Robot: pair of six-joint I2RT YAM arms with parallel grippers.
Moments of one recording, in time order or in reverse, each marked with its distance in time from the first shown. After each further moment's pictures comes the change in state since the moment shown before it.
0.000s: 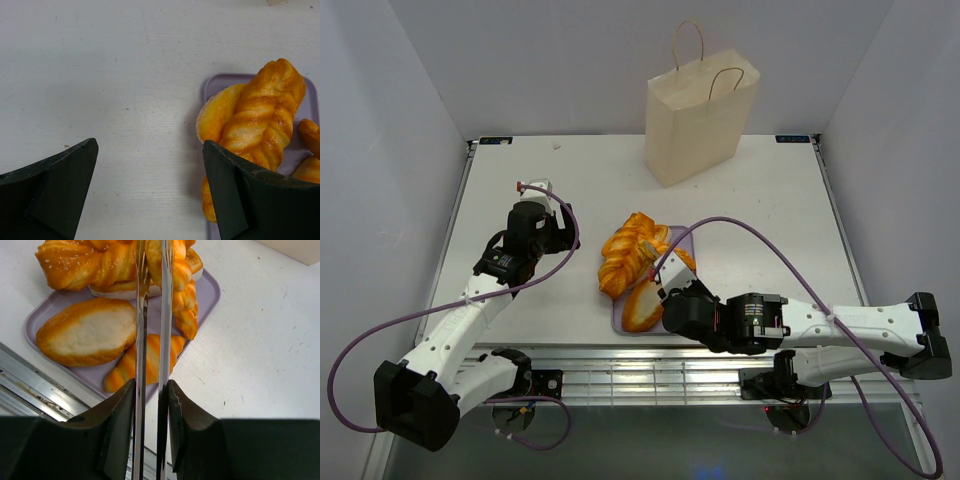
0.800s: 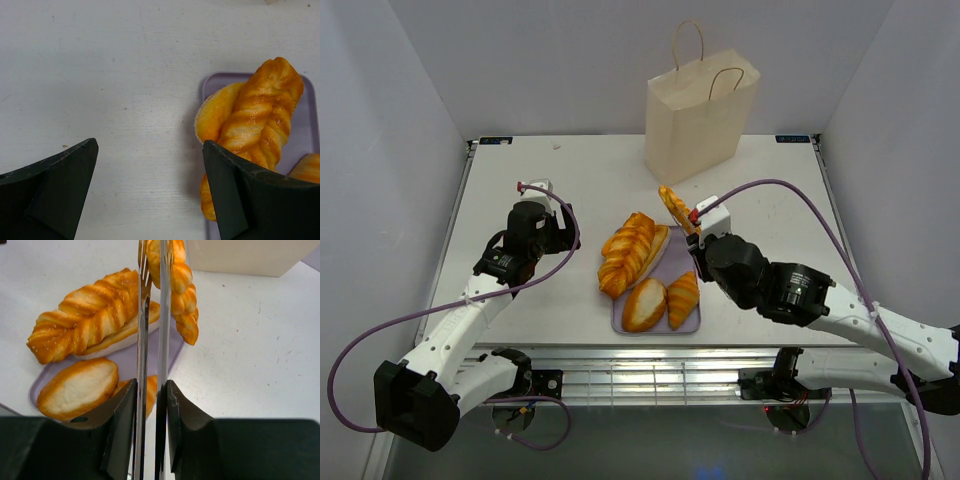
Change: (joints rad) left arm 0.000 0.000 0.000 0.000 0.011 0.000; right arm -0.298 -0.143 0.073 0.117 -0.140 -0.126
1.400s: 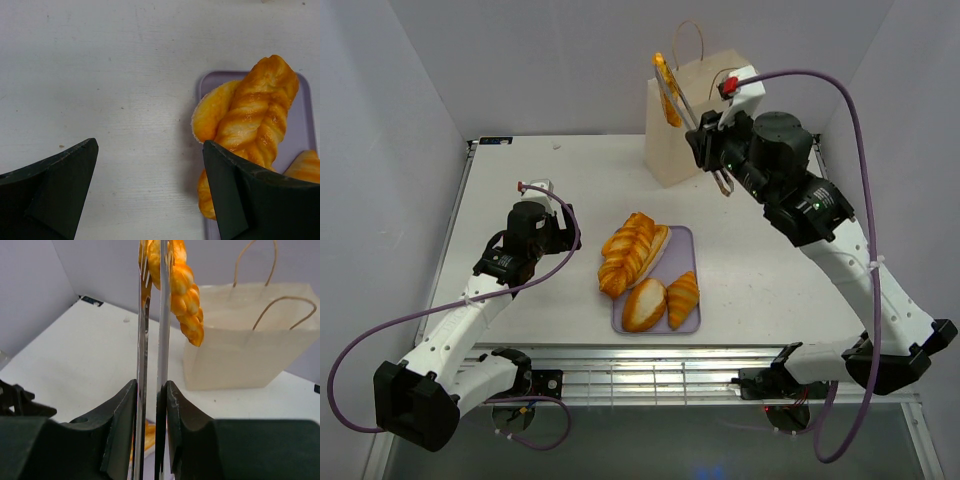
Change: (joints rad) left arm 0.000 -0.002 0.000 0.000 0.016 0.000; right arm -0.451 0.317 0.616 0.160 -0.446 -0.154
